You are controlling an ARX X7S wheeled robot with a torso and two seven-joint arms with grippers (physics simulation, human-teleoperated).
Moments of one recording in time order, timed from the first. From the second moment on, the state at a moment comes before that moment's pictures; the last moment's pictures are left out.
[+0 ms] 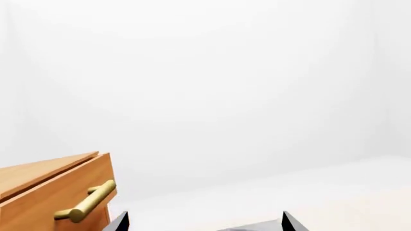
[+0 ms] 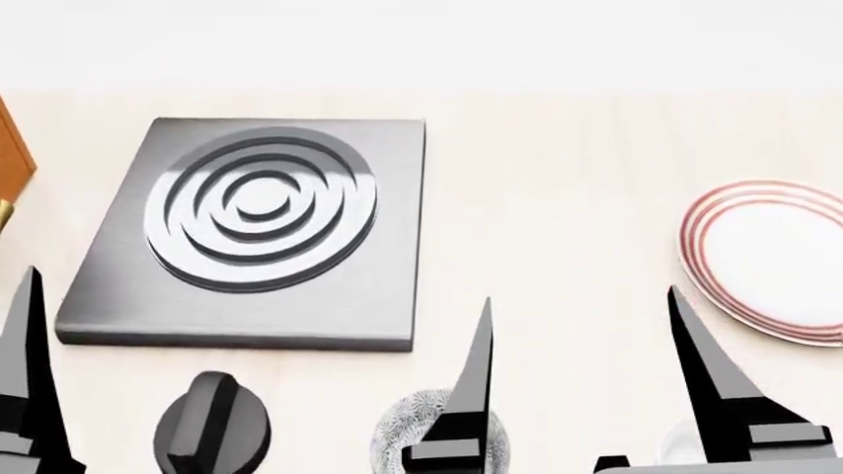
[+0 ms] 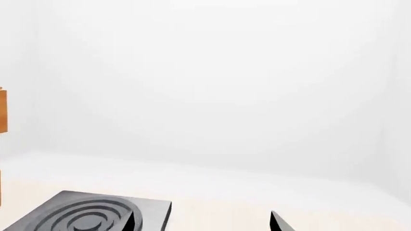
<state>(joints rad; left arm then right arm) -0.93 -1.15 1.17 1.01 -0.83 -0.17 -1.26 0.52 0.89 -0.71 -0.99 0.81 0.41 1.12</state>
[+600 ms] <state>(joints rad) -0.93 -1.15 1.18 1.02 -0.83 -0.16 -1.26 0.52 0.89 -0.72 -0.99 0.81 0.40 1.12</state>
